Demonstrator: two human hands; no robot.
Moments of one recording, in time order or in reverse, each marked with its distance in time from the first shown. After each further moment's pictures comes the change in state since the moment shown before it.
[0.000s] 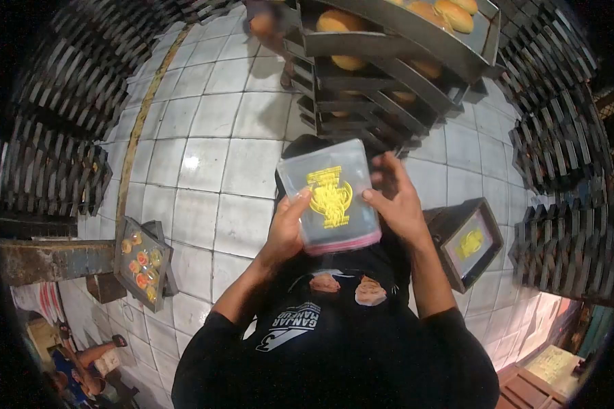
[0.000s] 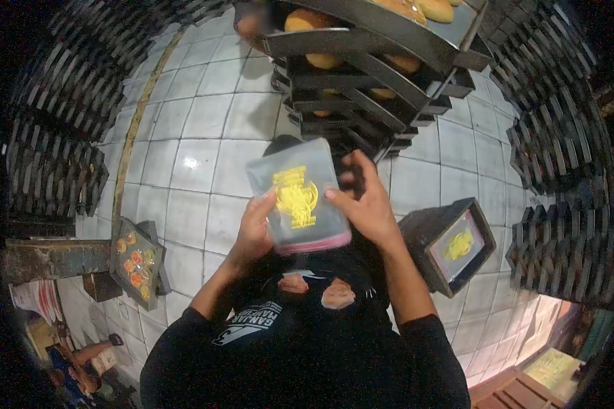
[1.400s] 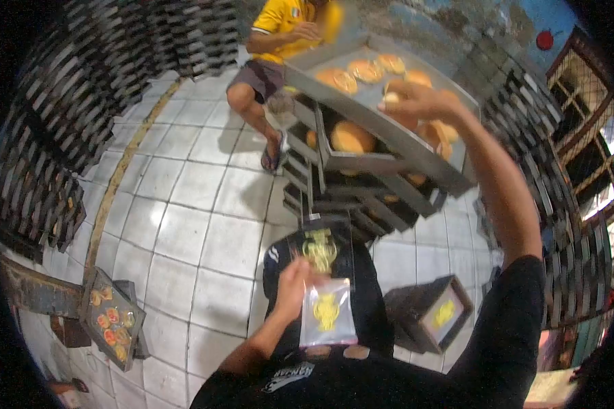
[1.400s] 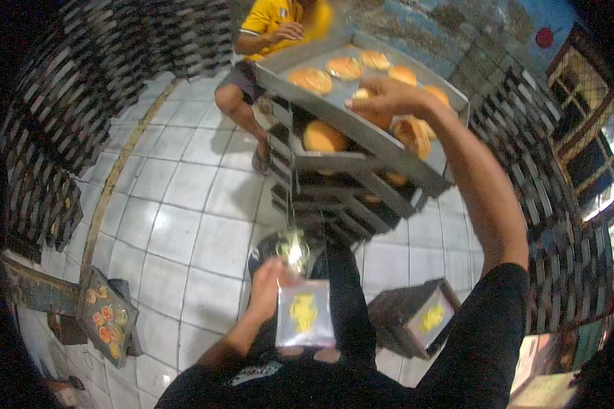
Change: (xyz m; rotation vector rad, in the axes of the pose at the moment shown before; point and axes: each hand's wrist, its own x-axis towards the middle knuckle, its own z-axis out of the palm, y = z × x) left_hand 0.062 -0.008 -0.050 0.234 0.182 0.038; right_hand 0.324 -0.269 -0.008 -1.433 -0.423 -0.196
